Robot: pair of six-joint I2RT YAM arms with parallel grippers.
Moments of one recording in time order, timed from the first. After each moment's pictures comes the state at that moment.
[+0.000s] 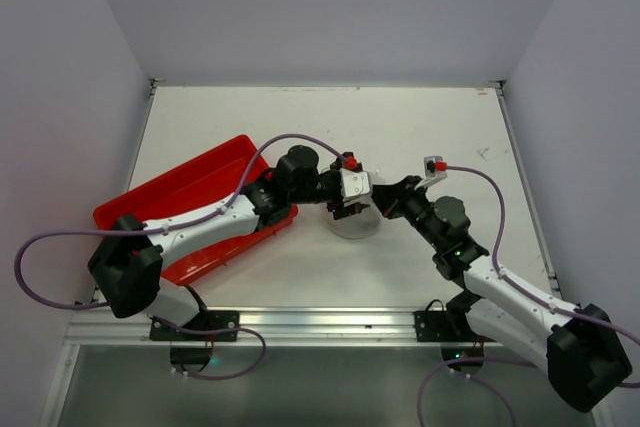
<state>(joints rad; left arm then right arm) -0.87 1.47 1.01 0.16 0.44 0.47 0.54 0.90 0.32 0.55 -0.07 0.72</state>
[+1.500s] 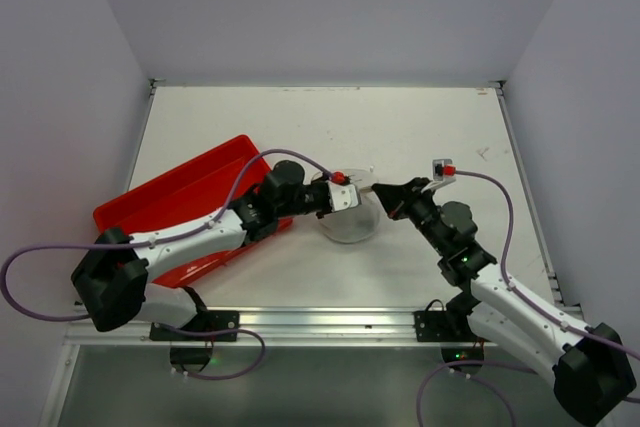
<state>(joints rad) -0.87 1.37 0.85 0.24 0.33 0.53 0.56 0.78 0.31 0.46 0.00 0.68</state>
